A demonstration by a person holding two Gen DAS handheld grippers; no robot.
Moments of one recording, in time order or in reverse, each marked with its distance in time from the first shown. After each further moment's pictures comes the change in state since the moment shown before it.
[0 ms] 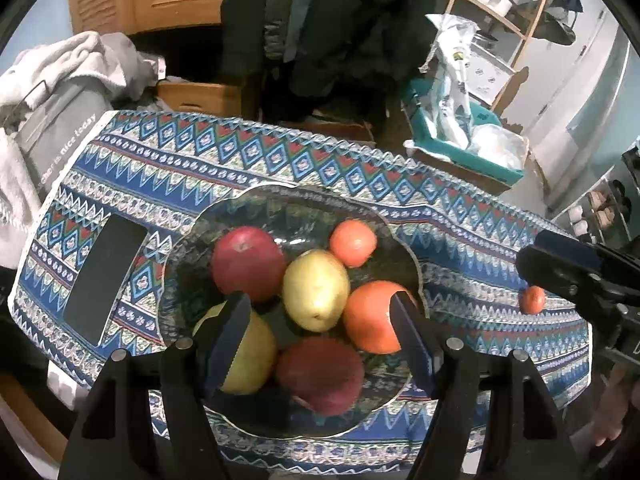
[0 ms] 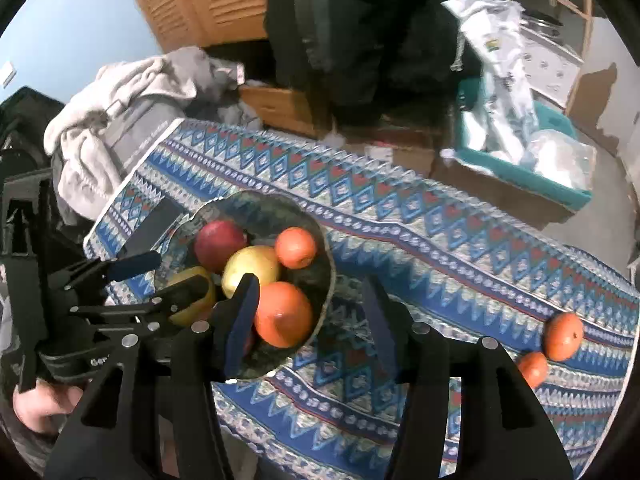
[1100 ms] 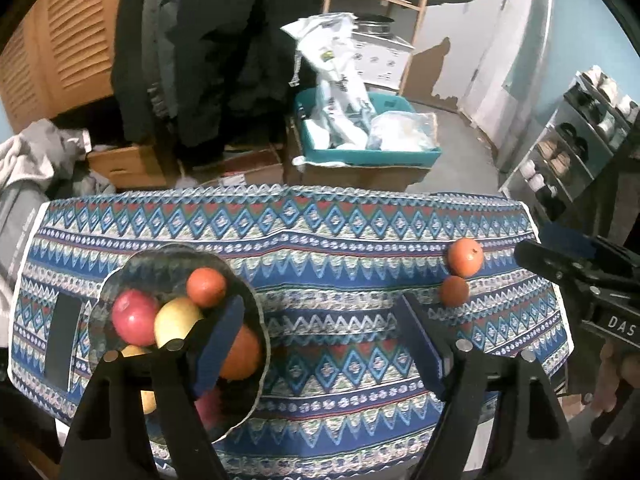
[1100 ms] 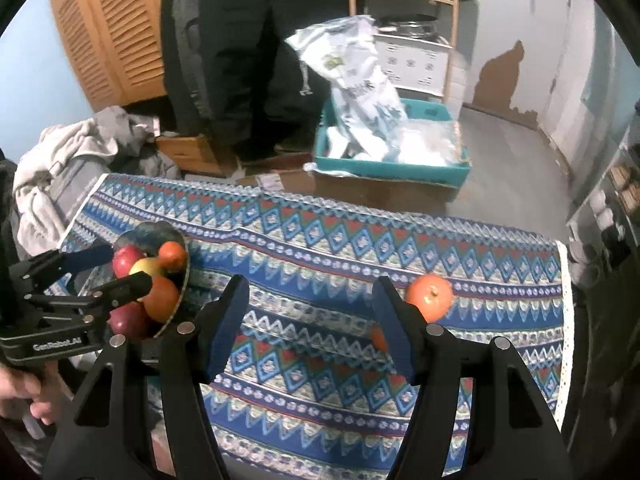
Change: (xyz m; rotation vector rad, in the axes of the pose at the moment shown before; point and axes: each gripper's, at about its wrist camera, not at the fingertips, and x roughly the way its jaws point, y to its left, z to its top) left arm -0.028 -0.151 0.007 0.241 -0.051 -0.095; right arm -0.100 -0.125 -0.057 0.169 -0.128 -0.207
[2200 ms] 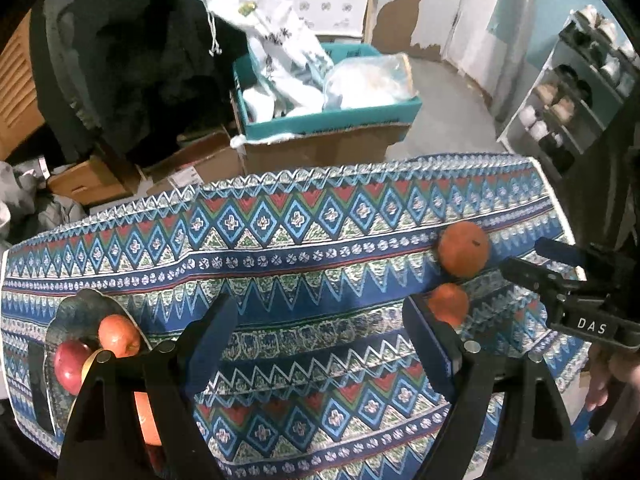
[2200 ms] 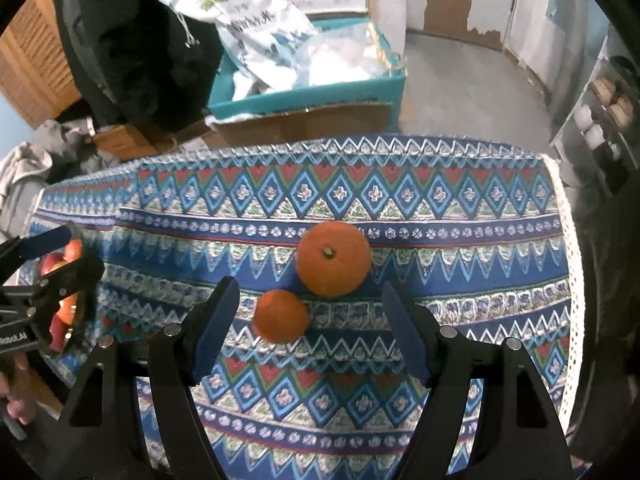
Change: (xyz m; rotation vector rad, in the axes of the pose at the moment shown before) left arm 0.114 -0.076 0.030 0.128 0.147 0.021; right arm 0.099 -0.126 -0.027 0.176 0.196 -0.054
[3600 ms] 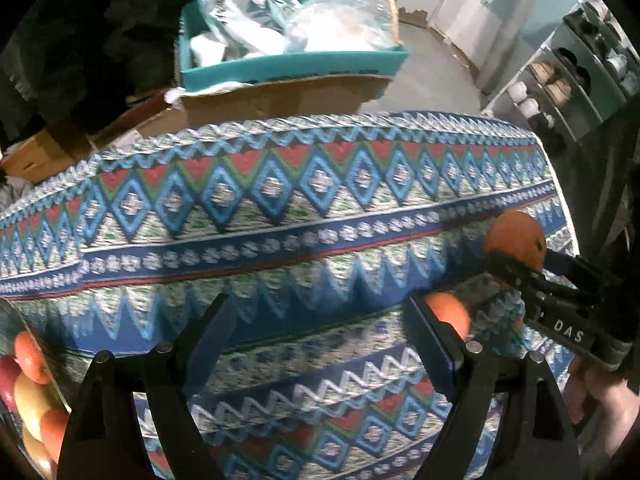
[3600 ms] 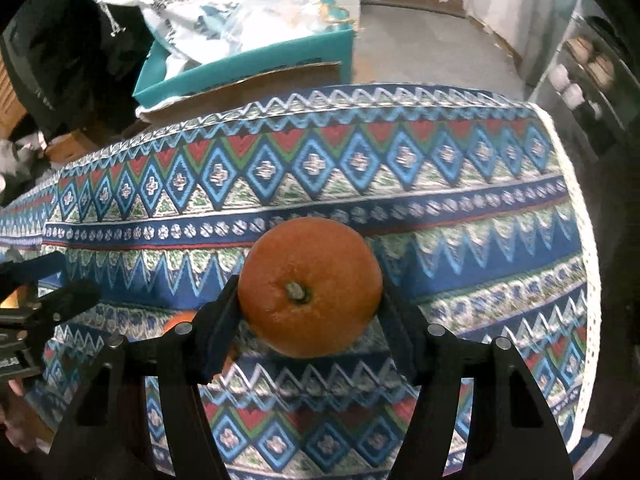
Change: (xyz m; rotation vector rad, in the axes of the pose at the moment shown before) left arm 0.082 -0.033 0.013 -0.002 0.148 -0.137; right arm 0.040 -0.050 -0.012 0.126 0.031 -0.092
